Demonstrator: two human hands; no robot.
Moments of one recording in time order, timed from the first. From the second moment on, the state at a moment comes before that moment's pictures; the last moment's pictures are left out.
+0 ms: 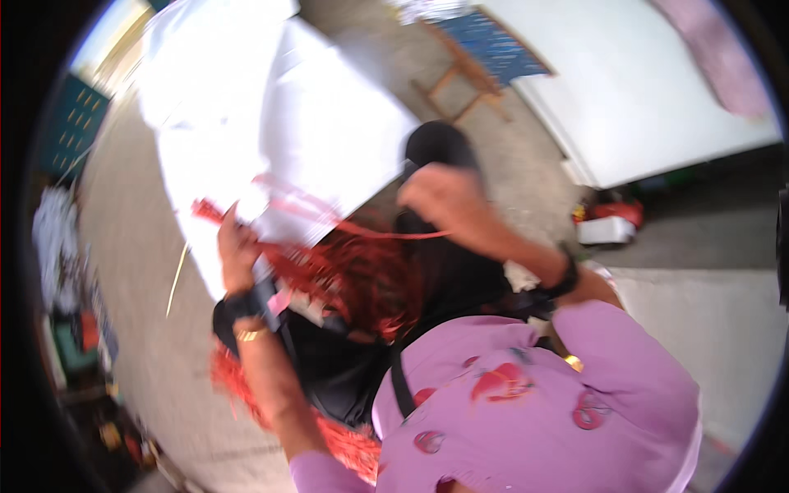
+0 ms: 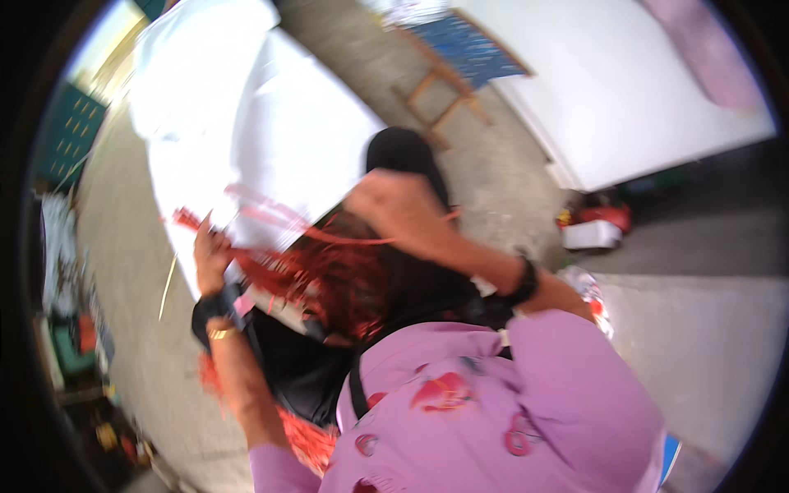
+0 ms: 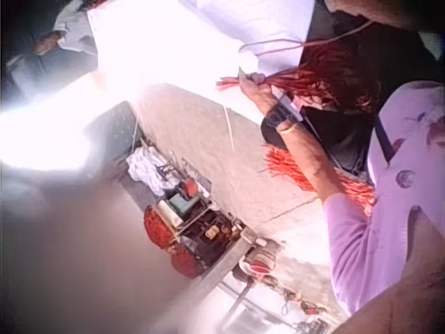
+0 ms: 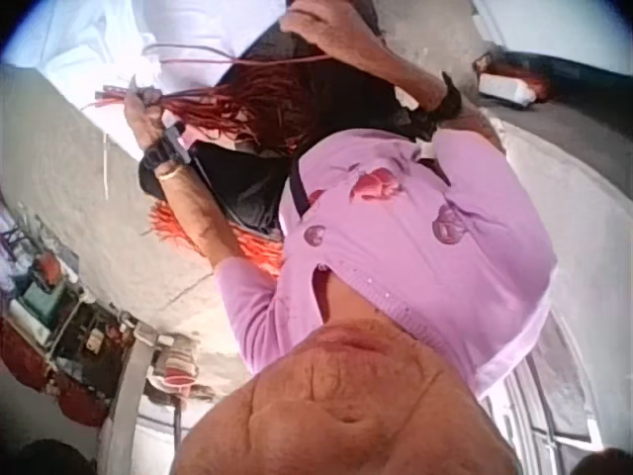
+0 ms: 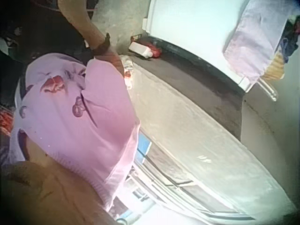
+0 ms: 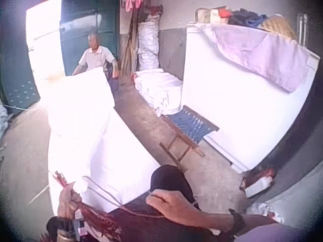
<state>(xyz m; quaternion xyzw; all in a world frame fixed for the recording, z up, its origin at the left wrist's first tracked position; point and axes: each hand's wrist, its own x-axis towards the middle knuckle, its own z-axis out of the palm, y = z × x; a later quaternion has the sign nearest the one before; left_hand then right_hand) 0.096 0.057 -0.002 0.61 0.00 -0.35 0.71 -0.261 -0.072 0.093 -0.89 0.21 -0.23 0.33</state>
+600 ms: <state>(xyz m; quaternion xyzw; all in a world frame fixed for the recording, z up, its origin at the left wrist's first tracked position) 0.112 0.114 0.181 0.56 -0.24 -0.35 0.71 -0.260 -0.023 0.115 -0.54 0.24 -0.03 0.81</state>
